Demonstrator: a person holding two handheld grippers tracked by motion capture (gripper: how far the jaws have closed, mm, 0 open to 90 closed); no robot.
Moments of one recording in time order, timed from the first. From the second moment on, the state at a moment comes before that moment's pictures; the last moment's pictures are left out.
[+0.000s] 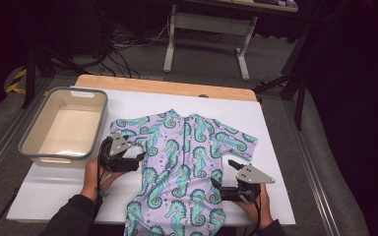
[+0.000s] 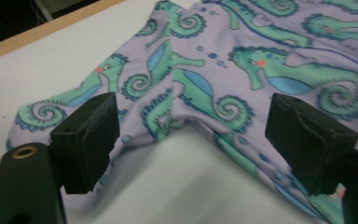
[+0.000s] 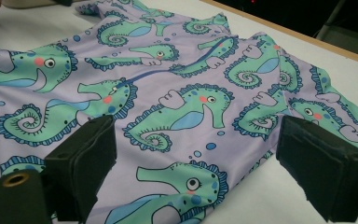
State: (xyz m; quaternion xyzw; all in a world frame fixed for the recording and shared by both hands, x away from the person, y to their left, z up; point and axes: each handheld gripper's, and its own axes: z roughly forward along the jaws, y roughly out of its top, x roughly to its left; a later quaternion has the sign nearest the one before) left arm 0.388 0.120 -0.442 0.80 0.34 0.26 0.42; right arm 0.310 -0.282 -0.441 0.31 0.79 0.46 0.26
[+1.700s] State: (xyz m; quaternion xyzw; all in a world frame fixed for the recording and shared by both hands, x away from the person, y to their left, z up) left arm 0.483 0.106 -0.435 0.77 0.45 0.21 0.39; right arm 0.310 -0.277 -0.448 0.30 0.81 0.44 0.24
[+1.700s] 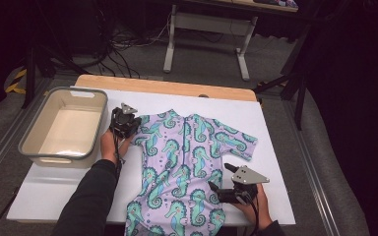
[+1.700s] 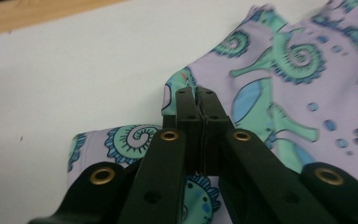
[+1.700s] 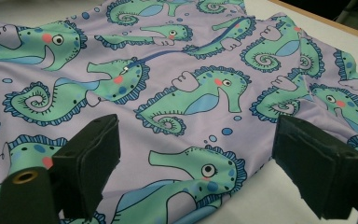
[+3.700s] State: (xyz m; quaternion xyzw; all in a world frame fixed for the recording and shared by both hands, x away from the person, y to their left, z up) left arm 0.454 0.103 -0.461 0.81 0.40 0.10 0.41; right arm 0.311 -0.277 -0.450 0.30 0.82 0.42 0.24
